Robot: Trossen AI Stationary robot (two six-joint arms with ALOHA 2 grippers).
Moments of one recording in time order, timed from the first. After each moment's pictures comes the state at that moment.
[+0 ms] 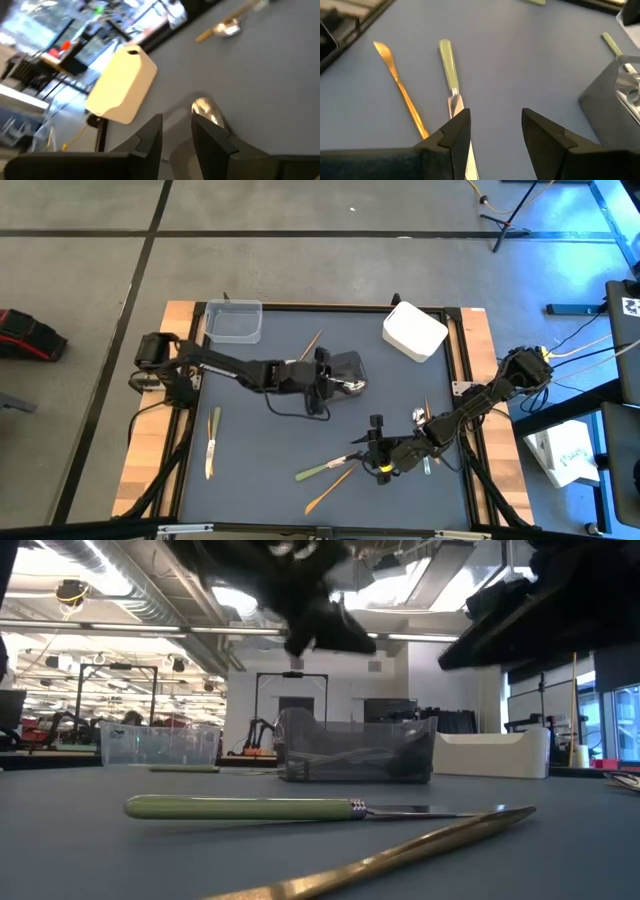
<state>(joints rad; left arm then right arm) -0.03 1.71 1.06 0.23 -0.33 0.60 0.62 1.57 0.70 0.27 0.49 0.12</state>
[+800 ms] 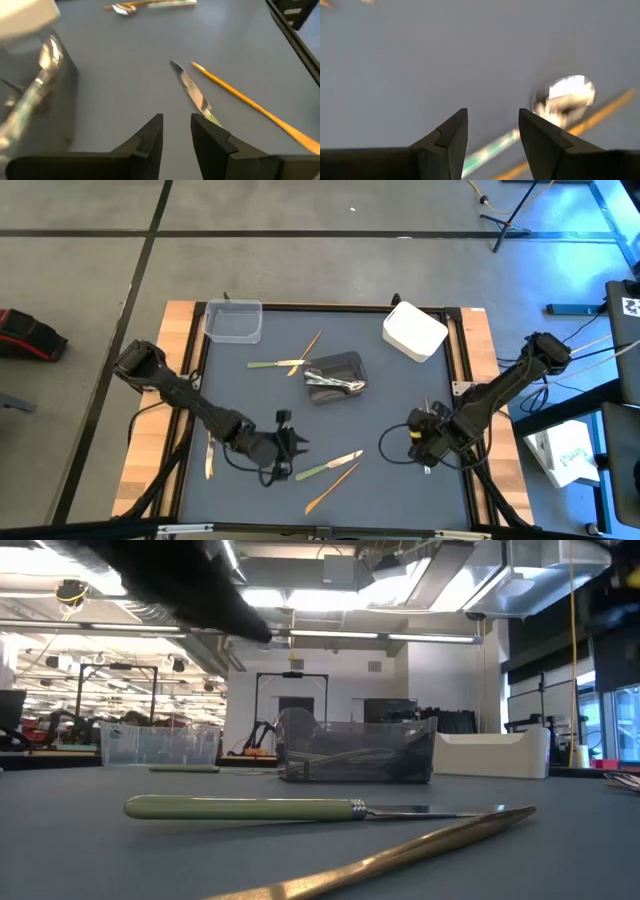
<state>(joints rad) -0.53 1.63 0.88 0.08 -0.52 -0.27 0.72 1.29 0.76 -0.93 0.22 1.25</state>
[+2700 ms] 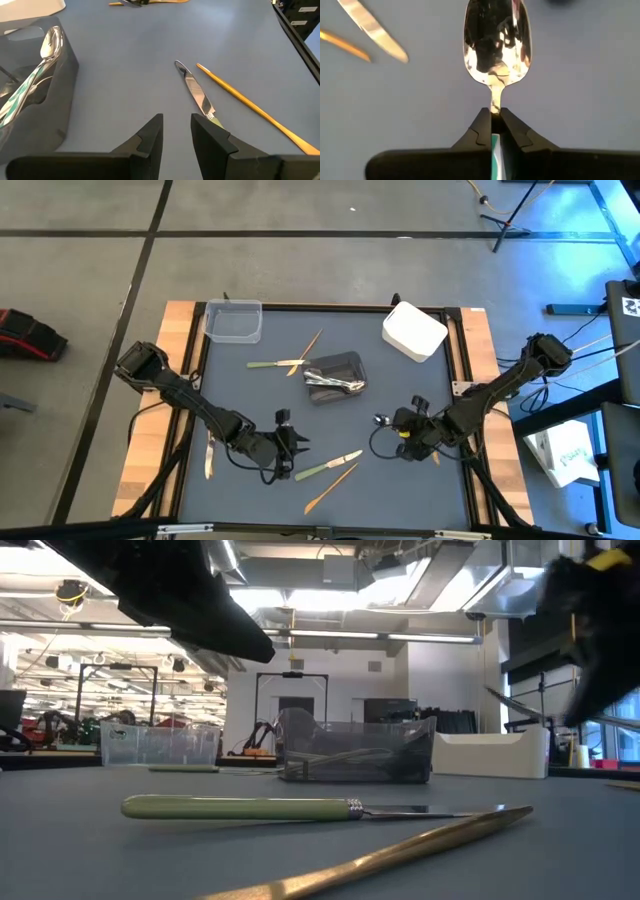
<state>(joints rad) -0.53 1.65 0.83 0.17 -0.54 -0.33 0.62 1.29 0.70 -0.63 0.43 0.90</state>
